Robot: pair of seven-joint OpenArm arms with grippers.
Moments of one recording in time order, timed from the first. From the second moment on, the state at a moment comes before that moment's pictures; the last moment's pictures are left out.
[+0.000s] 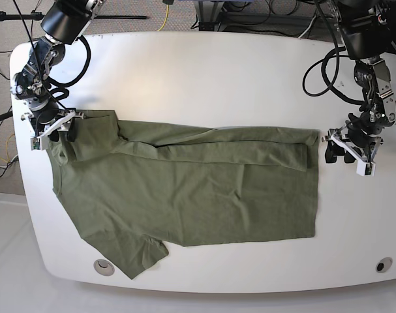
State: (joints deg) left arm -5.7 -20.0 -20.3 72.5 -22.5 -29.1 37.1; right arm 1.0 12.8 39.3 75.8 9.2 40.0 -35.1
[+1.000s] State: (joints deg) left arm -2.2 -20.2 -19.3 78.4 -22.5 -29.4 35.1; right arm -5.3 12.7 40.1 82.7 8.1 40.2 -34.0
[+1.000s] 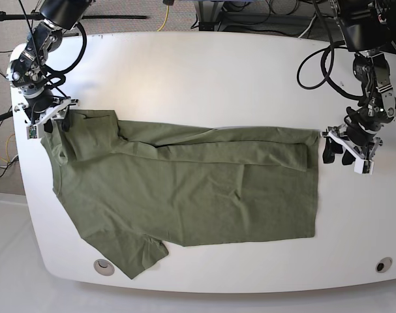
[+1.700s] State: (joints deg) left arm 0.1 -19.5 -19.9 82.2 -22.3 -29.1 35.1; right arm -3.7 13.4 40.2 77.2 10.1 40.0 -33.7
